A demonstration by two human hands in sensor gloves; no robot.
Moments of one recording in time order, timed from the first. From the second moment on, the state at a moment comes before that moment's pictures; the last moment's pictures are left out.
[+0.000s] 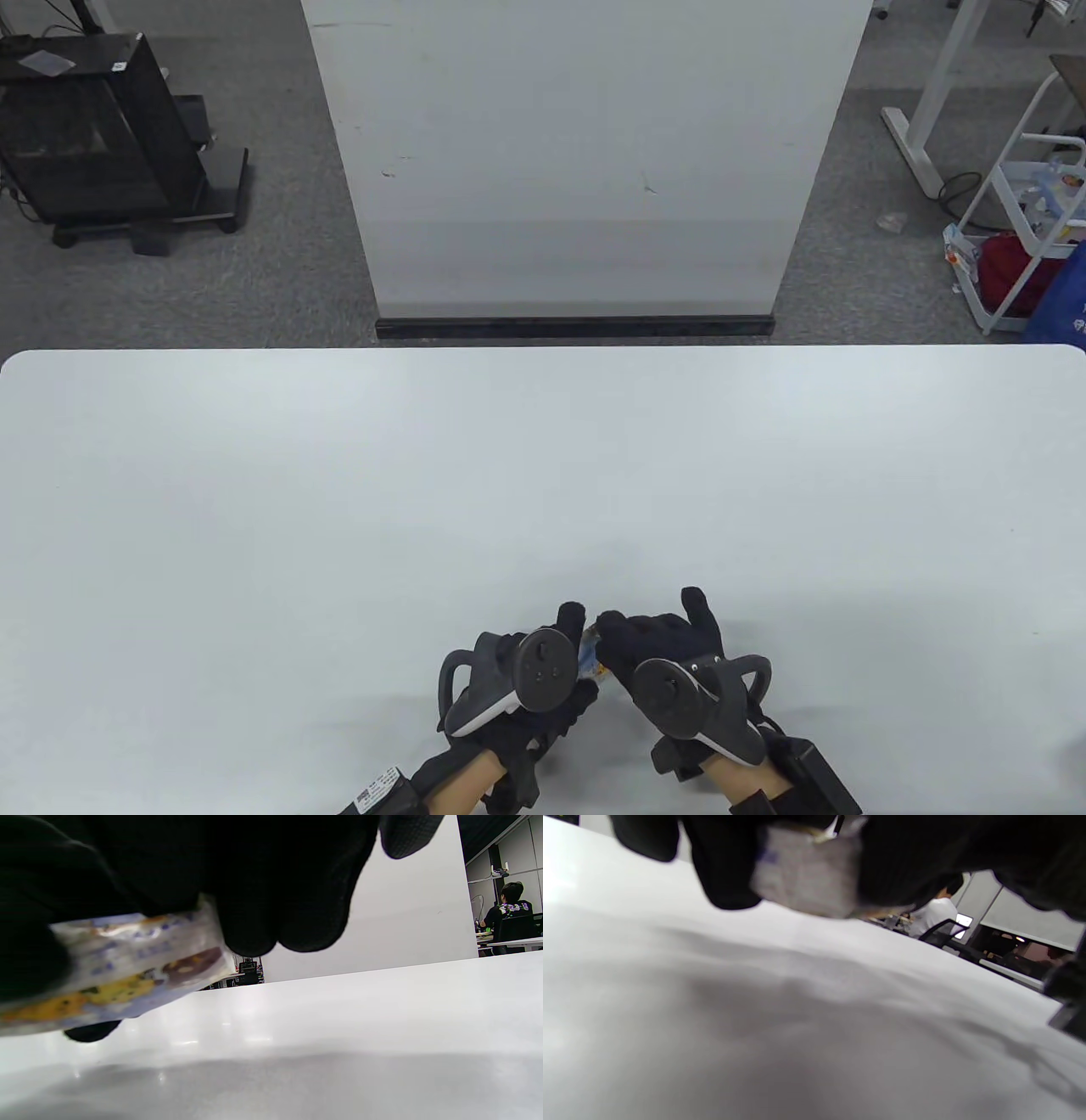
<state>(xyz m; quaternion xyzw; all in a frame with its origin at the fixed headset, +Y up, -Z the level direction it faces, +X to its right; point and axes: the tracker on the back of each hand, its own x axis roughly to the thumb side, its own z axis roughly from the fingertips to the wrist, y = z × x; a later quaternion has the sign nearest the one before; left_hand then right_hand) -0.081 -0.725 -0.284 -0.09 -0.21 0.13 0.96 0.082 -0.716 -0.264 0.12 -0.16 0.97 0.14</state>
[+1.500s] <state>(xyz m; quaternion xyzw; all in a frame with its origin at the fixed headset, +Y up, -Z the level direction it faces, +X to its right) -0.316 -0.729 -0.345 -0.10 0.32 0.12 0.94 0.094 -0.741 -0.281 0.09 0.02 0.99 0.08</state>
